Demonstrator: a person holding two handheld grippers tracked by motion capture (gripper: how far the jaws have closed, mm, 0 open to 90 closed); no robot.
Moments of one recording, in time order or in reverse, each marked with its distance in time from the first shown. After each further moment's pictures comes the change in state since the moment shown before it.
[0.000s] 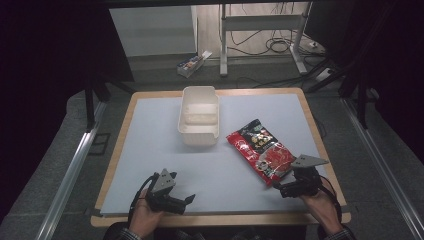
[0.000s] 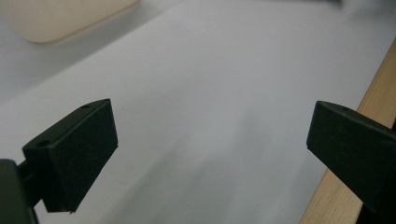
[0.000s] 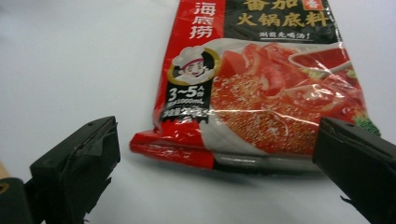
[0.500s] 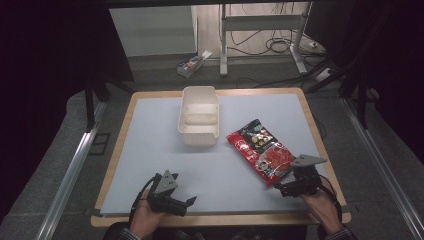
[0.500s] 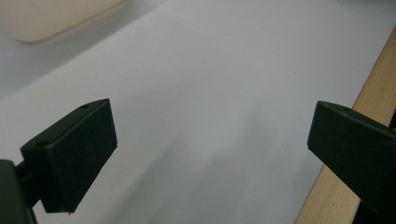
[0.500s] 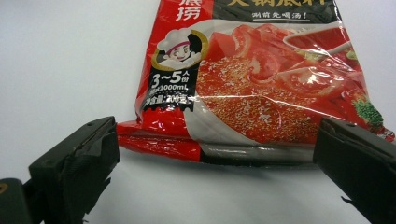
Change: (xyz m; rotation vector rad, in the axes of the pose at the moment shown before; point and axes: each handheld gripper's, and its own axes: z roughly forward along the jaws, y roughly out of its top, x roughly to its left) left arm -0.004 0.000 0.002 0.017 0.000 0.030; right arm -0.006 -0.004 0.007 0.044 -0.006 0.020
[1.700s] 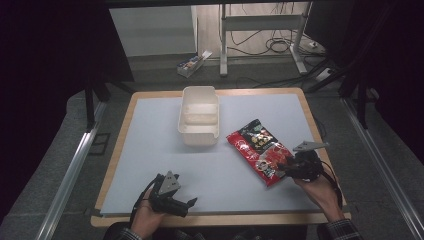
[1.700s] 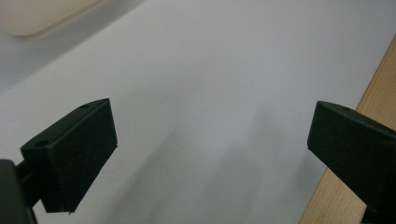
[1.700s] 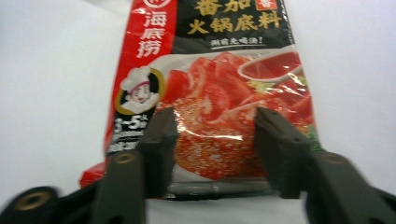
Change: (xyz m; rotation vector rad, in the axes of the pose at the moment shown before) left arm -0.003 -0.001 0.006 0.042 0.013 0.031; right arm -0.022 0.029 -0.001 0.037 -0.033 0.086
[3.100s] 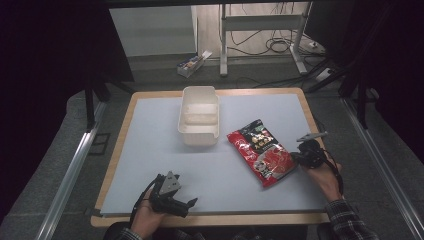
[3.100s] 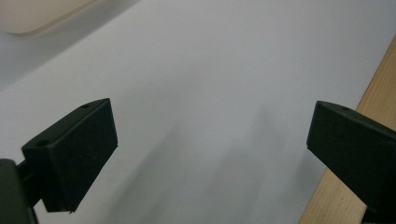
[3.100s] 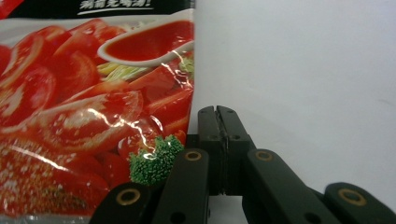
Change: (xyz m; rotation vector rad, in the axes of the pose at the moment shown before) left arm 0.000 0.000 0.001 0.005 -0.005 -0.003; right arm -0.057 -0.001 0.035 0.117 -0.070 0.009
